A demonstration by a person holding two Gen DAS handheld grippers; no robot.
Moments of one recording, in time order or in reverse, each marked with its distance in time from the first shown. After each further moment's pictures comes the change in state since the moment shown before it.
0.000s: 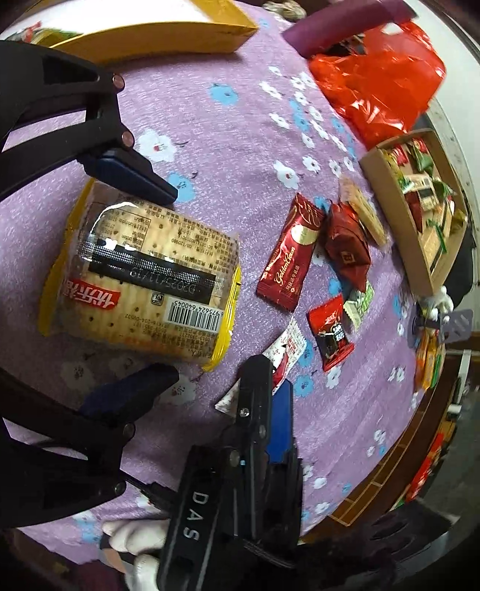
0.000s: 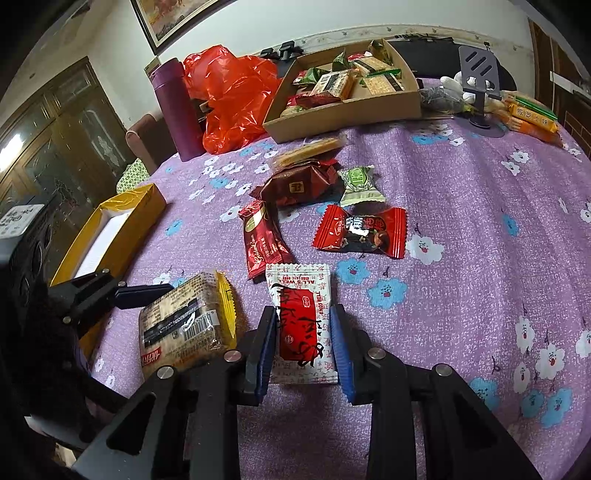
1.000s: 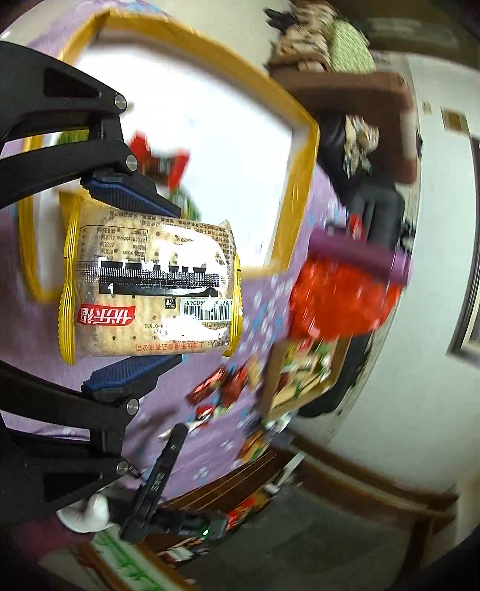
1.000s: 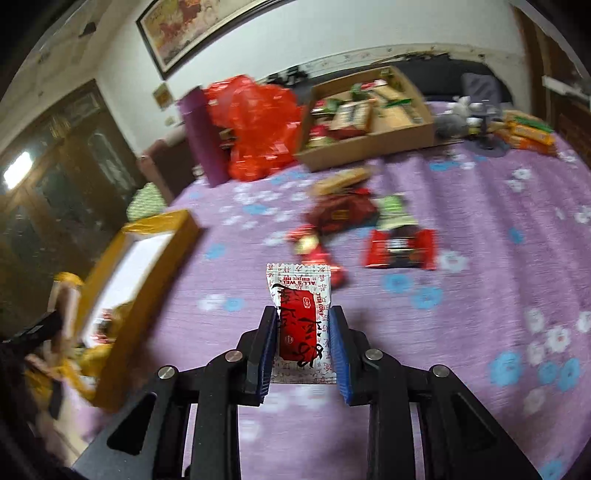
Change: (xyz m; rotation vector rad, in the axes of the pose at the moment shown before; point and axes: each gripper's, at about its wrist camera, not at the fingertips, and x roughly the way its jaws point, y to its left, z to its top) left arm -0.164 0.137 -0.139 -0.619 -0.405 0.080; right arm -0.029 0.044 -0.002 0.031 -0.094 0.060
